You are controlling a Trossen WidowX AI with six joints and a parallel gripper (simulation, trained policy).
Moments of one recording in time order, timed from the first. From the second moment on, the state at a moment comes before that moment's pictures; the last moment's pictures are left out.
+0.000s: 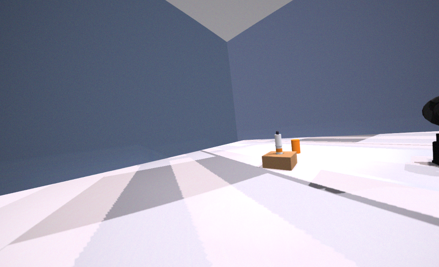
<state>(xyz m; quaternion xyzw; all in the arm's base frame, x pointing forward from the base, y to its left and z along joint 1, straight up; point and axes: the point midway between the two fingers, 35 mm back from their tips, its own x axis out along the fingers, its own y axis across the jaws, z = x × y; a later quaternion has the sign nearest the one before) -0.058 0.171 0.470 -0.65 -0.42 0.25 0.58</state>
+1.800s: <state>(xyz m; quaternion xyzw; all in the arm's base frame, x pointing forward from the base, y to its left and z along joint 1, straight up) 0.054 0.135 0.428 -0.55 -0.24 0.38 0.70</state>
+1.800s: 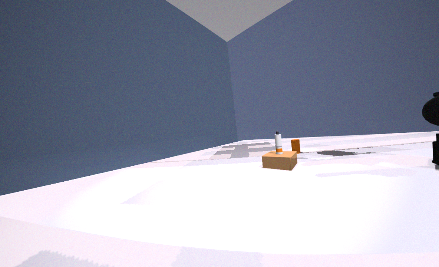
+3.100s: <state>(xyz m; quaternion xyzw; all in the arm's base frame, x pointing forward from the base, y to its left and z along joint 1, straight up) 0.135 0.095 0.393 -0.48 -0.11 0.44 0.75</state>
